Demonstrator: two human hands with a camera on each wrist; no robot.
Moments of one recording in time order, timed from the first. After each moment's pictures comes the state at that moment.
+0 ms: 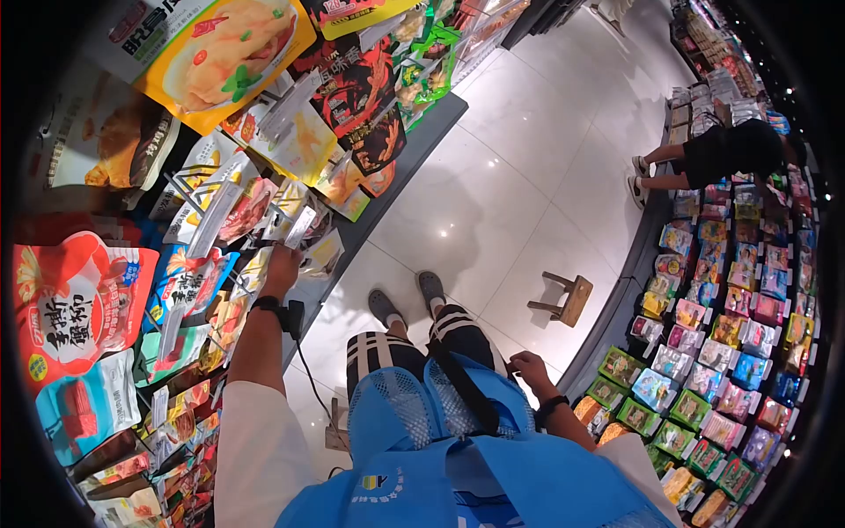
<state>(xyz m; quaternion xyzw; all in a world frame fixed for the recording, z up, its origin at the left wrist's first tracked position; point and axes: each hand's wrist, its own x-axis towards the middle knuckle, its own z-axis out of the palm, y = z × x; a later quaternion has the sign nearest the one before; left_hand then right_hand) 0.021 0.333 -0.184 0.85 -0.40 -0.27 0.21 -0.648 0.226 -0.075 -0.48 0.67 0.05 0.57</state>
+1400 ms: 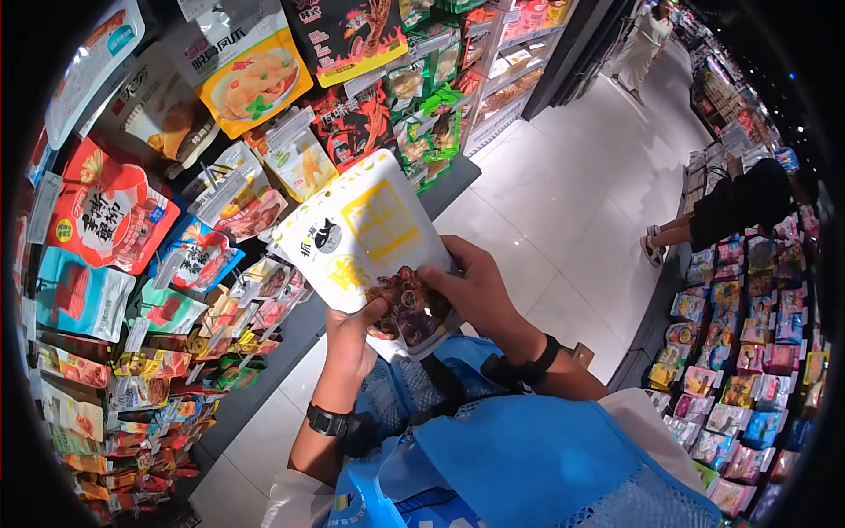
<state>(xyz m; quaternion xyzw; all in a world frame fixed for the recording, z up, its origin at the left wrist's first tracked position) -0.303 0.253 0.130 0.42 -0.04 -0.43 0.80 -0.407 0.084 0.167 -0.66 0.25 -0.18 0.68</state>
